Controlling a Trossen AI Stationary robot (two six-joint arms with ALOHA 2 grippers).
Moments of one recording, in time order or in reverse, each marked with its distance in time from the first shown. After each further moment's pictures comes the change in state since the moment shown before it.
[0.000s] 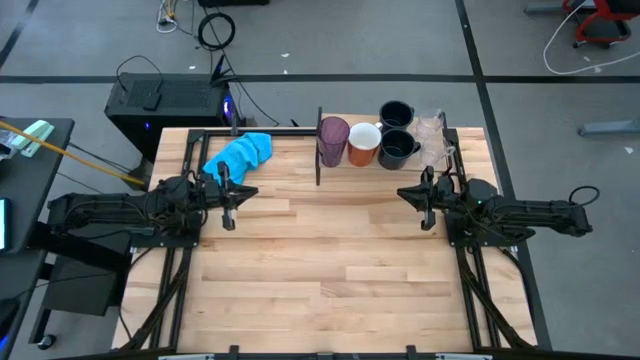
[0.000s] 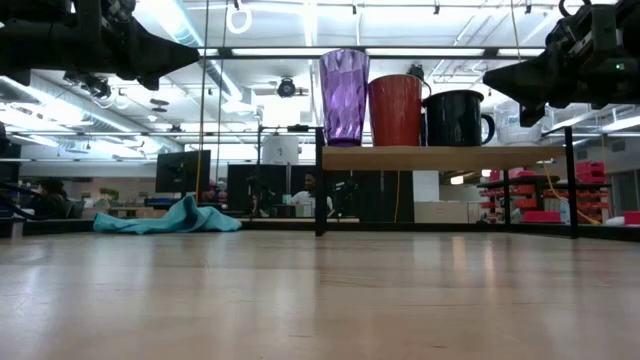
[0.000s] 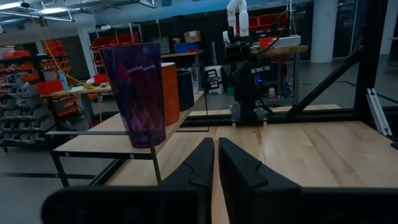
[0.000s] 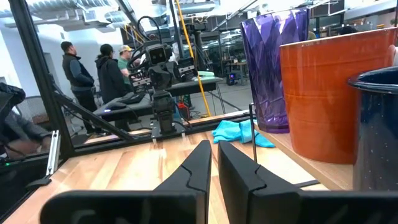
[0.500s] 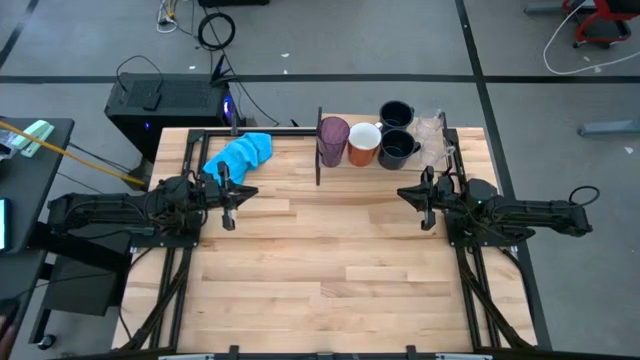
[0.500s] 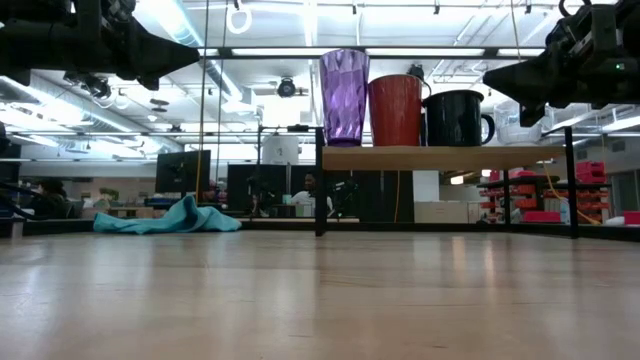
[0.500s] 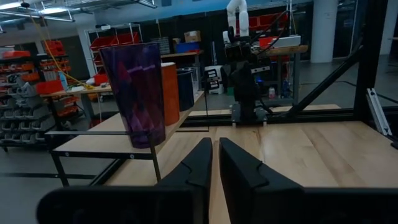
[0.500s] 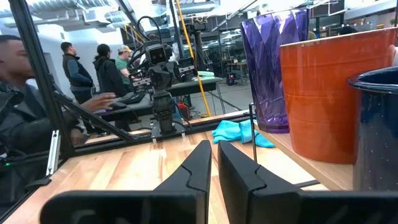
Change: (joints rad) left arm 0.000 0.000 0.000 0.000 0.000 0.000; right arm 0.000 0.000 0.000 0.000 0.000 0.000
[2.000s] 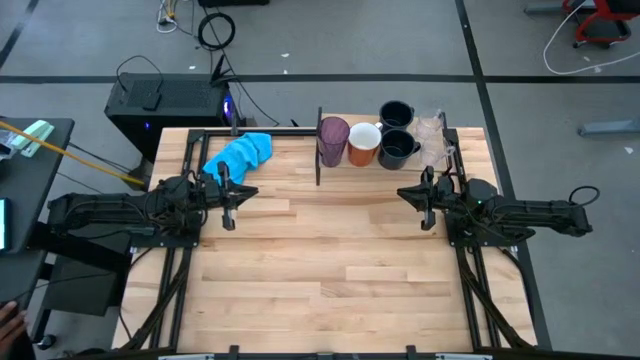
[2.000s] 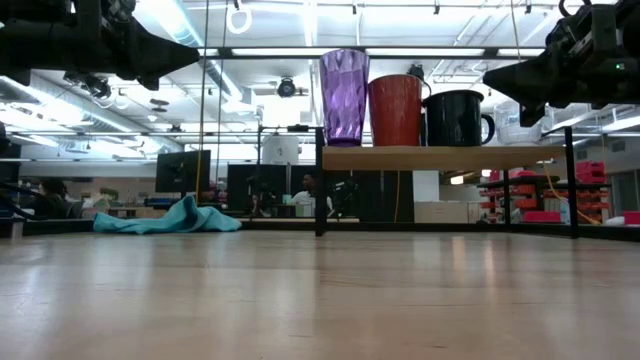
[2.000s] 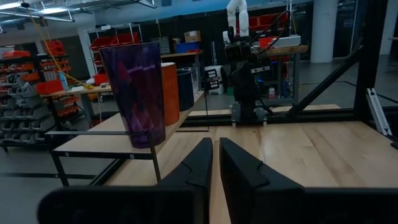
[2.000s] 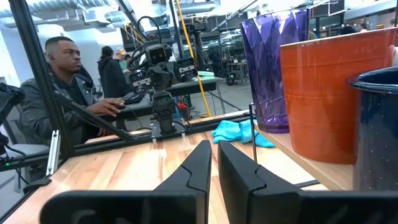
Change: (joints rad) left arm 0.000 0.000 0.000 0.000 0.000 0.000; right arm 0.000 0.000 0.000 0.000 0.000 0.000
